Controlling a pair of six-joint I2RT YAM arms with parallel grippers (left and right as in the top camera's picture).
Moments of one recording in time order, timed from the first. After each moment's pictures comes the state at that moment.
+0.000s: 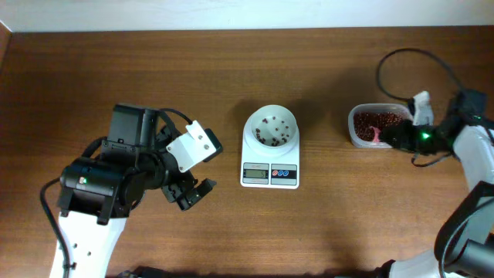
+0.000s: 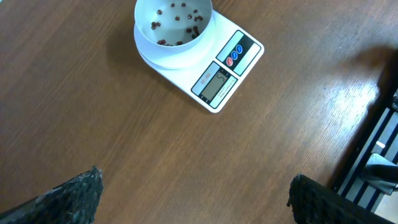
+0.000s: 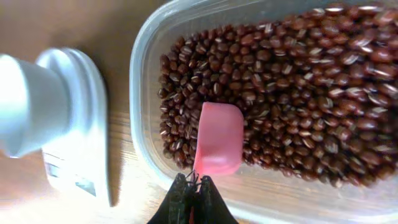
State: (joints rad) left arm -0.21 1.15 1.36 -1.28 0.36 0.70; right arm -0.42 1.73 1.17 -0.79 -0.67 -0.20
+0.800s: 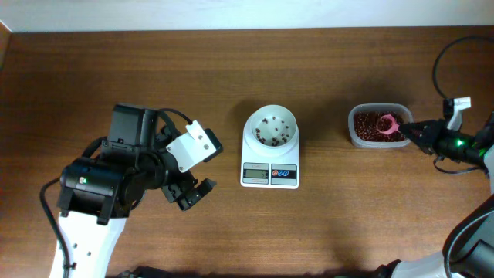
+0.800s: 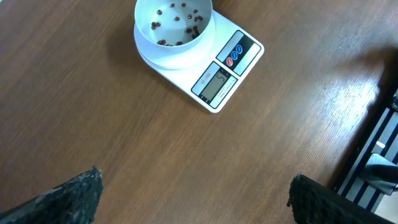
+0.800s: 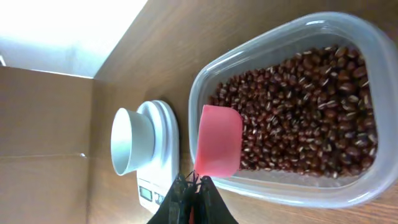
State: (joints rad) left arm -0.21 1.15 1.36 -1.28 0.36 0.70; right arm -0.62 1.73 1.17 -0.79 -1.02 -0.16
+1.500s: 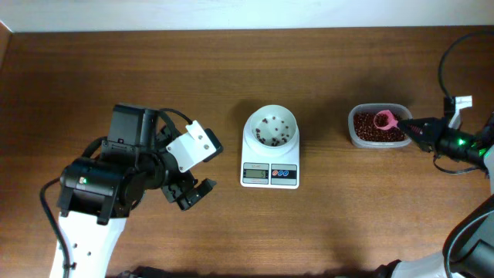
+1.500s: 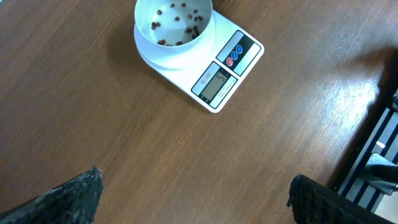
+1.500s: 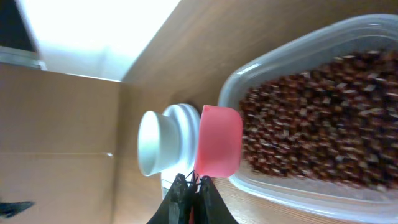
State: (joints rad) left arm -0.21 1.15 1.36 -1.28 0.36 0.70; right arm -0.62 1.73 1.17 -0.80 -1.13 -0.13
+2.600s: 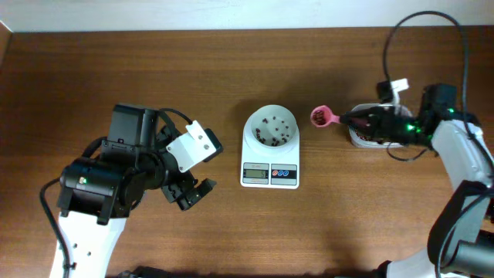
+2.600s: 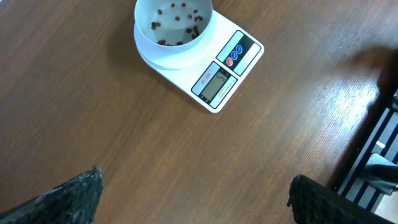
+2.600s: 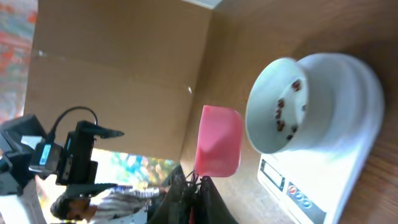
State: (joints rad) left arm -0.21 1.15 1.36 -1.28 0.36 0.70; right arm -0.25 1.73 1.17 -0.81 -1.42 -0.10
